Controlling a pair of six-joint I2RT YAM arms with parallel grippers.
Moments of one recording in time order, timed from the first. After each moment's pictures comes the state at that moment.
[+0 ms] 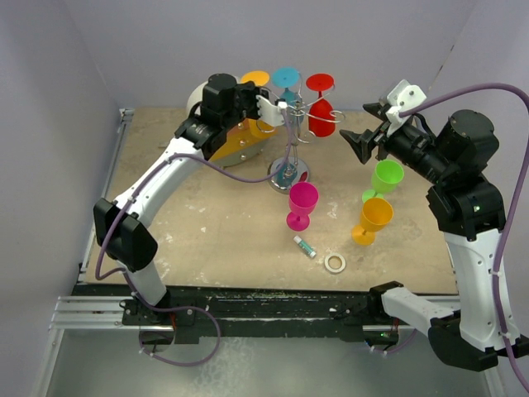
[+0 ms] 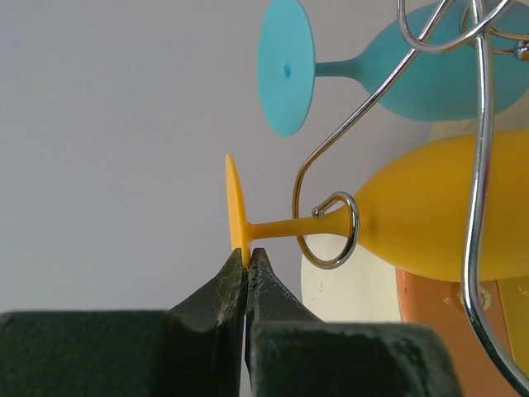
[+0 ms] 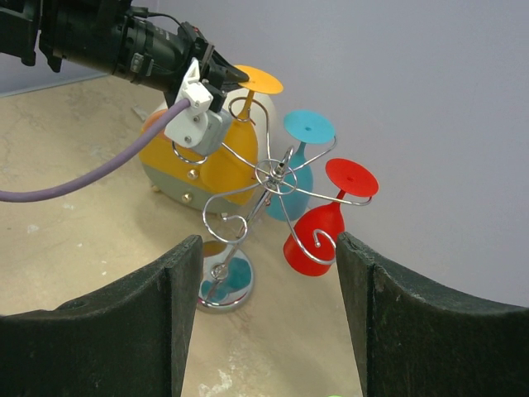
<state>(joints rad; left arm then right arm) -0.54 1.74 1.77 -0.19 0.02 1.31 0.27 1.06 1.68 -0.64 -0.44 -0.37</state>
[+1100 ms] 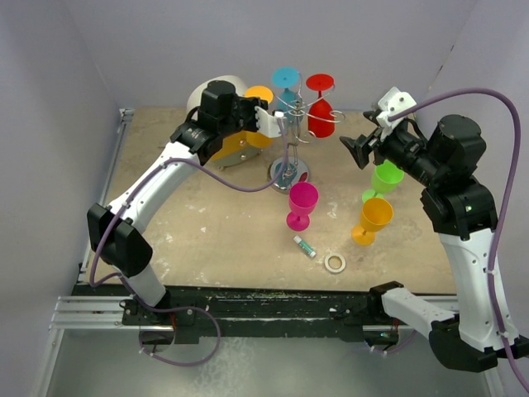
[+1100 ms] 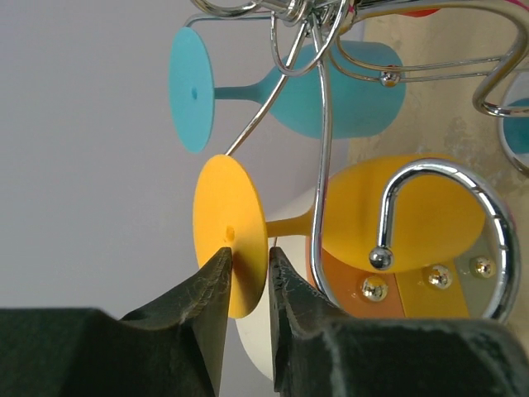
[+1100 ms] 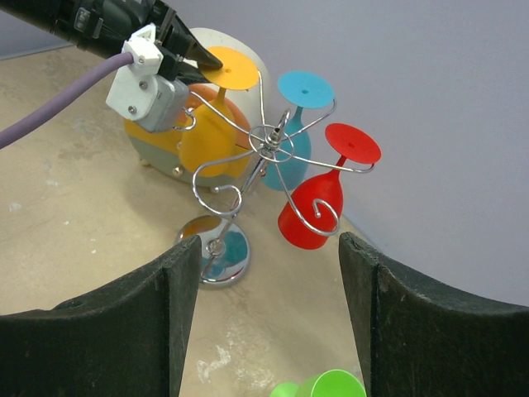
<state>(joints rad) -0.54 1.69 1.70 -0.31 0.15 1.22 0.27 1.03 1.59 -0.64 -0.38 -0.40</state>
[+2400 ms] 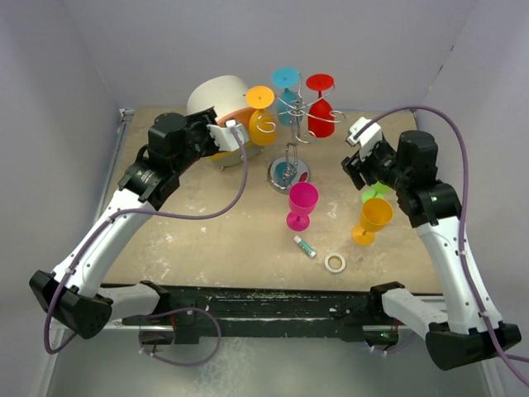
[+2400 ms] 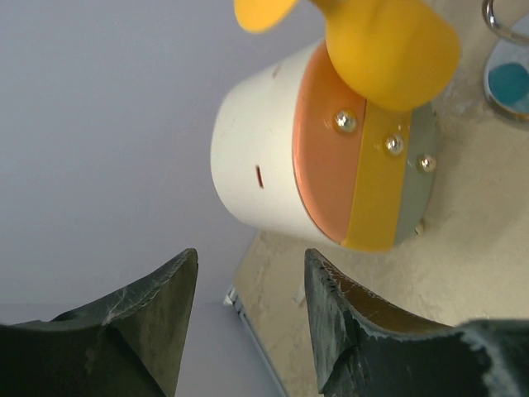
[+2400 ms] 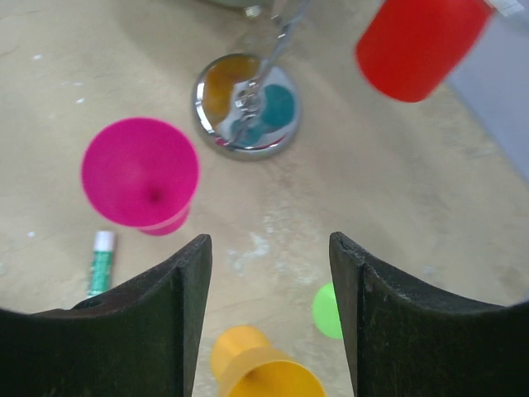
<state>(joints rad) -0.48 1.20 1.28 -0.32 -0.05 0.92 0.21 1.03 1.22 -0.67 -0.33 -0.54</state>
